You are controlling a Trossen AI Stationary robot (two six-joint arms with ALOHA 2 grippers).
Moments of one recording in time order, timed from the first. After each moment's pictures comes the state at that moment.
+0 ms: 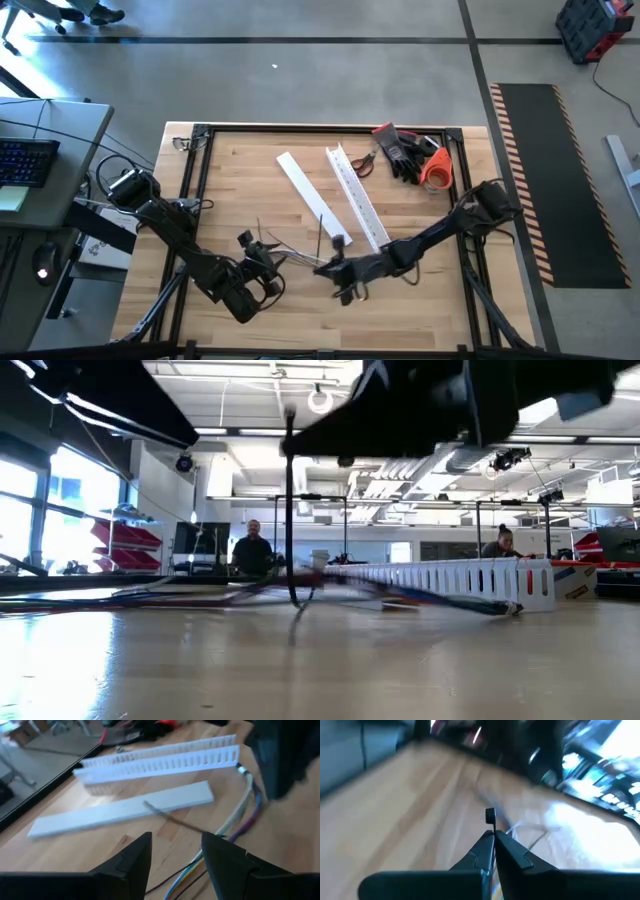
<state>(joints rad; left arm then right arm) -0.76 1.66 1.03 -0.54 -1.08 -0.87 0.47 1.90 0.87 0.77 0.41 -0.18</state>
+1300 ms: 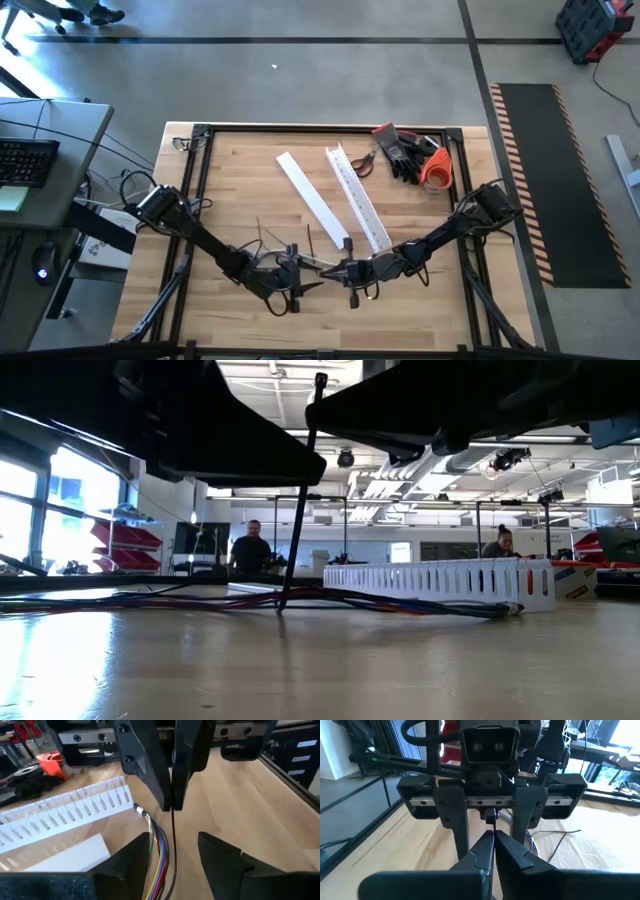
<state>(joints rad) -0.59 1.91 0.80 0.76 -0.68 -0.07 0.49 1.91 0.80 0.92 0.37 -0.05</state>
